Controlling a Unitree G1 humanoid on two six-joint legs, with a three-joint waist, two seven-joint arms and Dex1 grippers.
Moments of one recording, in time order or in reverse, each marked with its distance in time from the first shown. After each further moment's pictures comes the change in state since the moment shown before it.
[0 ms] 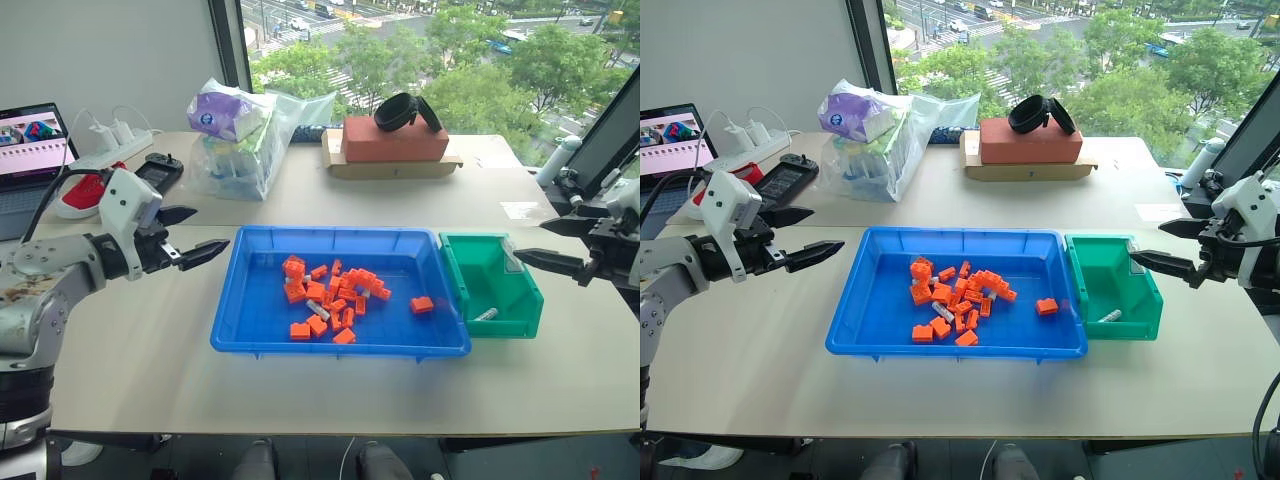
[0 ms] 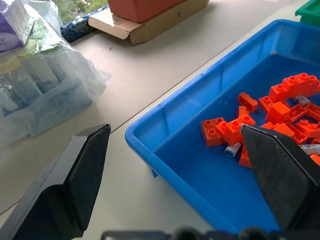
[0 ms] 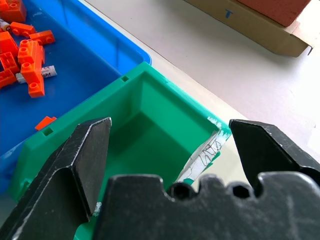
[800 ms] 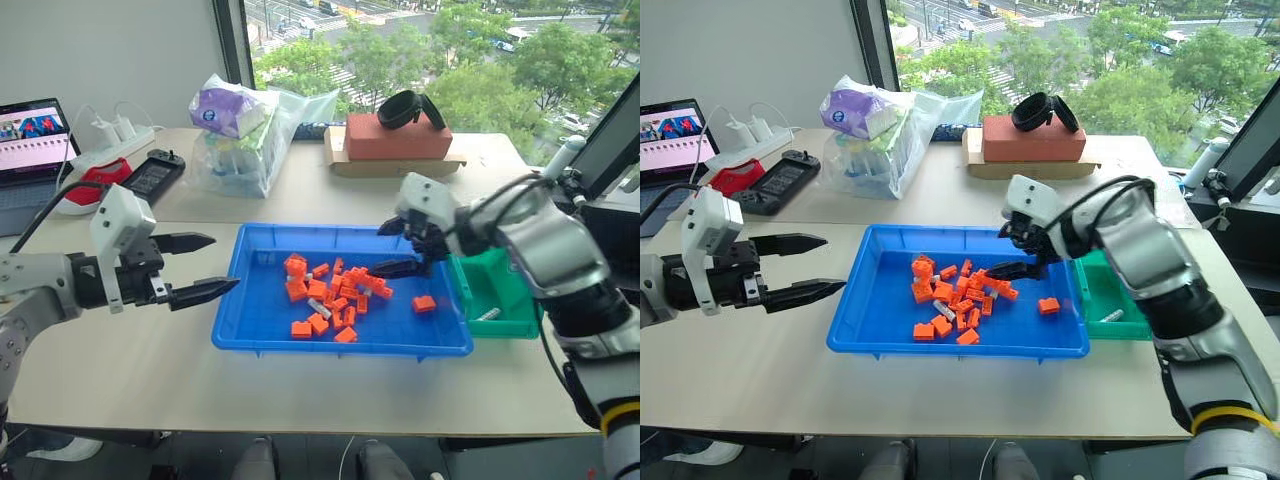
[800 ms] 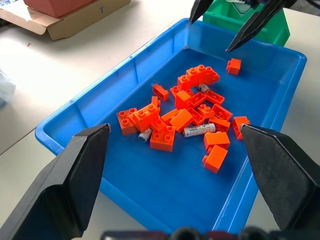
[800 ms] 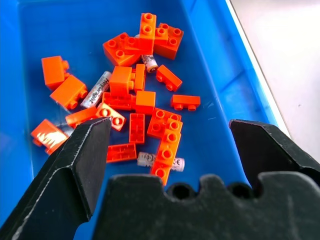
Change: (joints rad) left arm 0.173 0.108 0.155 -0.269 -0.269 0.171 -0.081; right arm -0.462 0.364 0.637 -0.365 -0.154 0.482 -0.088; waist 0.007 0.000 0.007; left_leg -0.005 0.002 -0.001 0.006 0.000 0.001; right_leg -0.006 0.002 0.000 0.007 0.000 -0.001
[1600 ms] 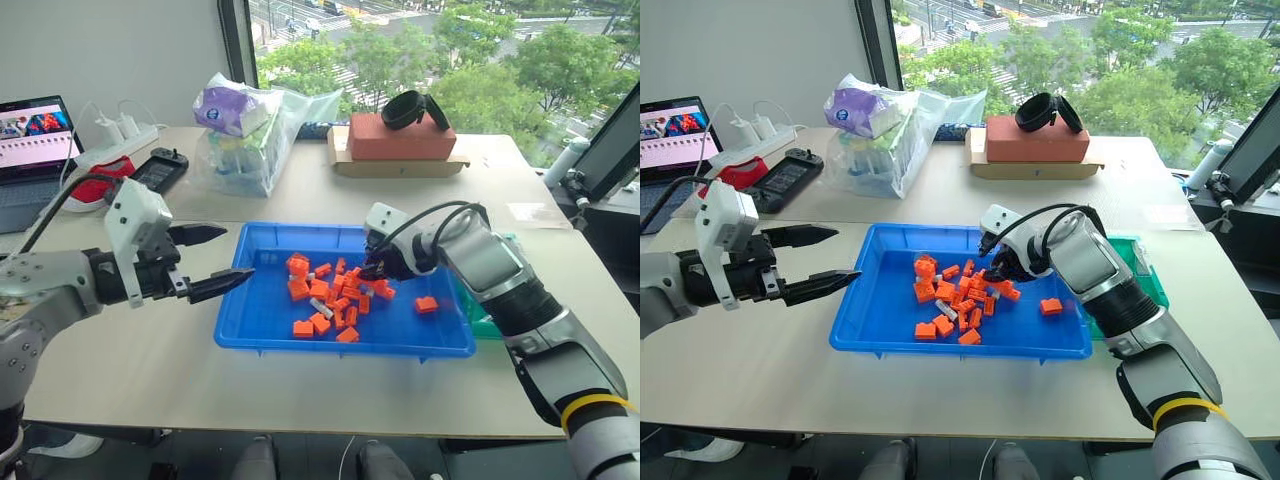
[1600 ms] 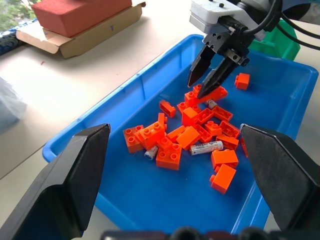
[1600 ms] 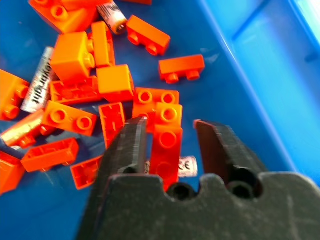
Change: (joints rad) left arm -0.066 -0.030 -0.057 -0.026 -0.031 -0.008 0.099; right arm 0.006 0.123 0.099 0.135 -0.121 0.097 -0.149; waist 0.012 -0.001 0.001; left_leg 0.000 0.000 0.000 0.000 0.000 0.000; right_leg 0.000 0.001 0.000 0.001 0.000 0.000
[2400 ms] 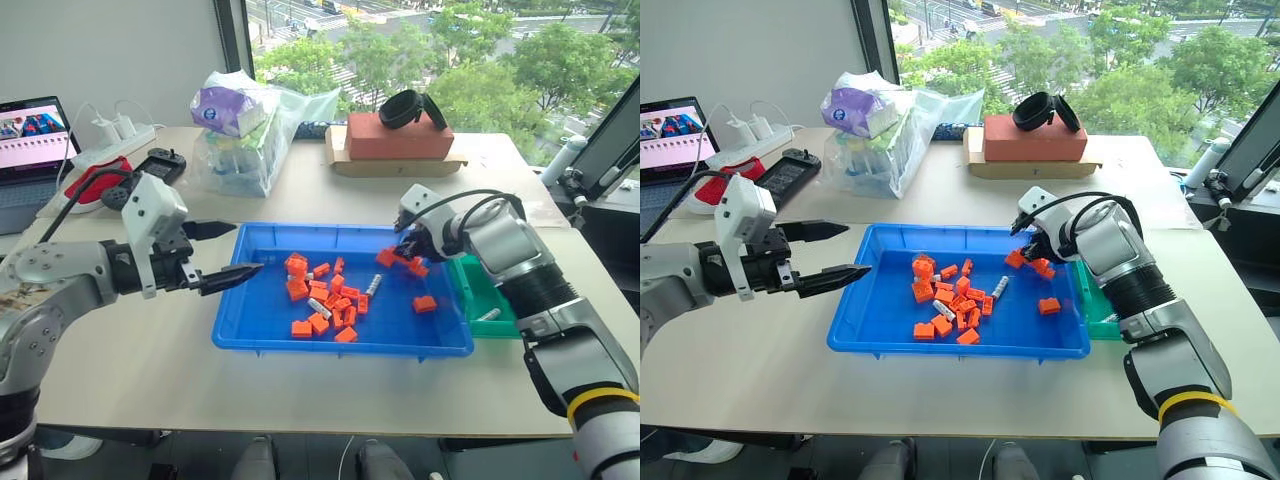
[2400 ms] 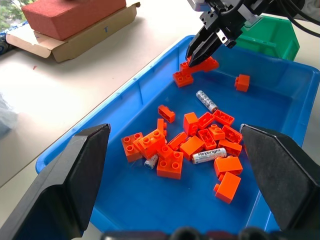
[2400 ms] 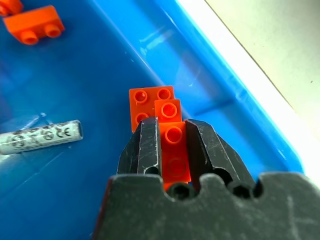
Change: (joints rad) left arm -0.068 -0.017 -0.086 0.054 0.036 -0.019 -0.002; right arm -0.049 -0.034 -0.075 0.254 -0.080 -0.124 -0.091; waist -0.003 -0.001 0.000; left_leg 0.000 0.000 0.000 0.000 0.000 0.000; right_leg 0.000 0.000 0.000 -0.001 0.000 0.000
